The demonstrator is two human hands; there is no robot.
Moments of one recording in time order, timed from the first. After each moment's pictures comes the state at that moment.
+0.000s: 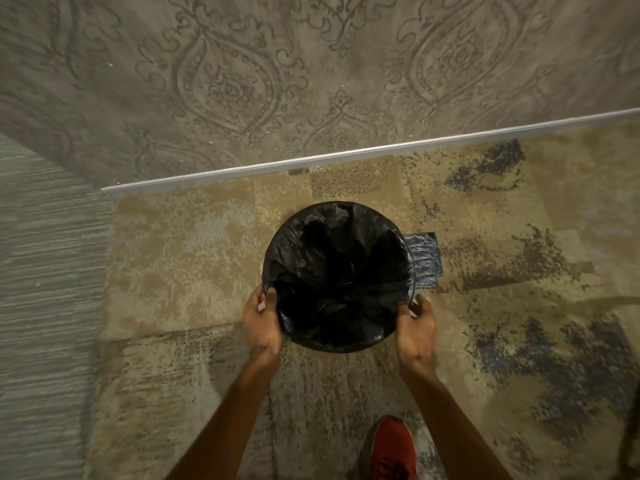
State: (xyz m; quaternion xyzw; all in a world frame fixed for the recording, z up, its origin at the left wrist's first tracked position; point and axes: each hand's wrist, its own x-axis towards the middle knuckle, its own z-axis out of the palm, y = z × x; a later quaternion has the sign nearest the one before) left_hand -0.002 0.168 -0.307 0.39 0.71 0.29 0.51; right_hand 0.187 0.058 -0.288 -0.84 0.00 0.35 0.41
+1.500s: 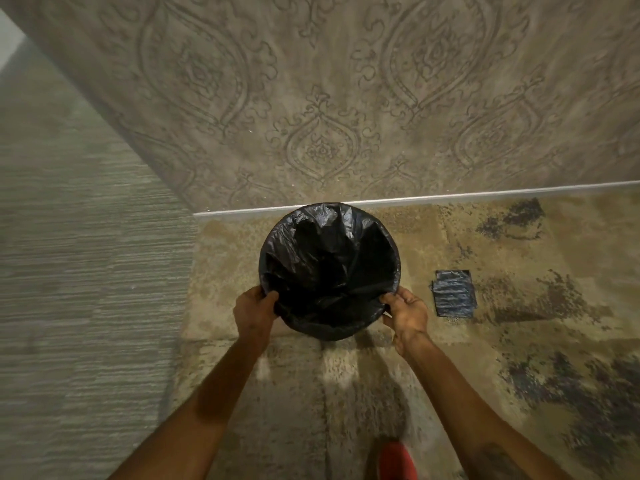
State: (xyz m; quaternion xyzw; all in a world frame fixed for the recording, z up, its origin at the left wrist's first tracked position) left_hand -0.177 0.237 -0.175 0.40 0.70 0.29 0.51; right_hand 0.052 0.134 -0.167 -0.67 0.01 0.48 0.56
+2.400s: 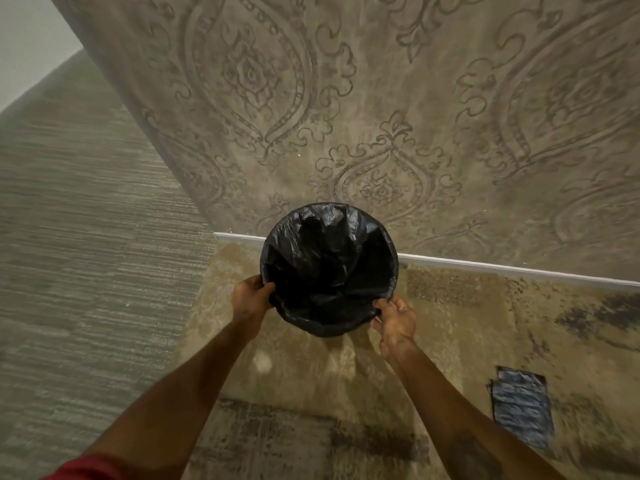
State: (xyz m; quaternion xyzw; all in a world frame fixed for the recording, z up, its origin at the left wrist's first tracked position) left_hand -0.192 0.438 -0.289 0.41 0.65 0.37 0.52; right_hand 0.042 0.360 -0.291 -0.63 0.00 0.51 0.59
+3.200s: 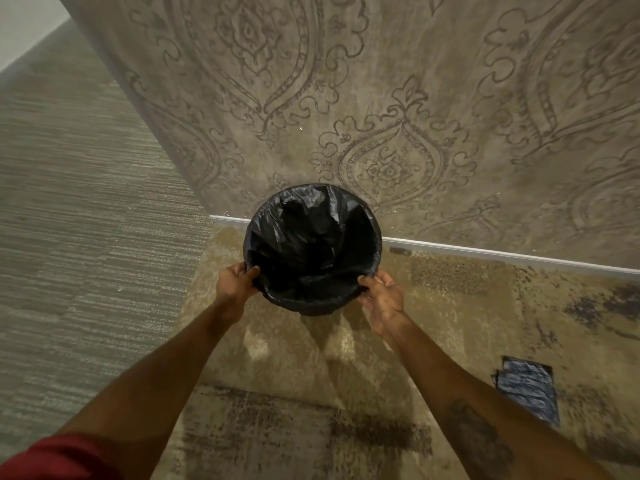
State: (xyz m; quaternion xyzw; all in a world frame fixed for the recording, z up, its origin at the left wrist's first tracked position) left_hand -0.227 0.463 -0.335 0.34 0.65 0.36 0.57; right_hand 0.030 0.388 -0.313 -0.58 -0.04 0.58 0.57
